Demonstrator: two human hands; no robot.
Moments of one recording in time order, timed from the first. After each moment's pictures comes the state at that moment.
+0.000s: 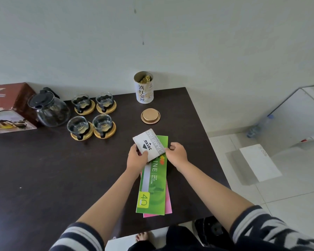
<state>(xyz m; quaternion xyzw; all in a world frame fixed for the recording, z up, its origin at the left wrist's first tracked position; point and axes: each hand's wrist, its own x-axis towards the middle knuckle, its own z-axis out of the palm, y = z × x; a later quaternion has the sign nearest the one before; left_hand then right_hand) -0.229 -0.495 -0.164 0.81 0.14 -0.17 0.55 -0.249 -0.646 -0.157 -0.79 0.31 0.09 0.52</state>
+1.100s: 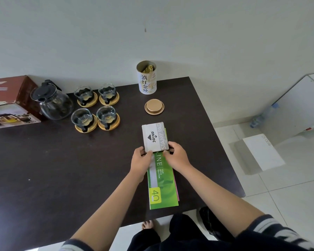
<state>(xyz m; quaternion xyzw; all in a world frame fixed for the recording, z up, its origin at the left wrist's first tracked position) -0.264 -0.481 -0.159 0.75 0.21 -0.23 0.59 -0.285 -0.620 -0.171 -0.83 0.19 0.08 0.52</state>
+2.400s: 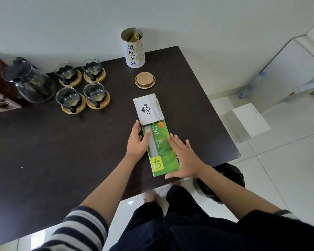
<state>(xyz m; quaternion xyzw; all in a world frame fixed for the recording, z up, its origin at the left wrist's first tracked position) -0.282 -0.455 -0.191 0.79 -0.01 -0.18 0.58 -0.391 -0.631 -0.200 -0.96 -0.05 0.15 0.25</state>
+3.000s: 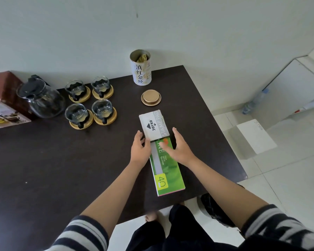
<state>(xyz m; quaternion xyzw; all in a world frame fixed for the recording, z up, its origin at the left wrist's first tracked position) -0.247 -0.466 -0.183 0.81 0.05 -0.17 0.57 -0.302 -0.616 -0.169 -0.83 0.18 0.10 0.51</state>
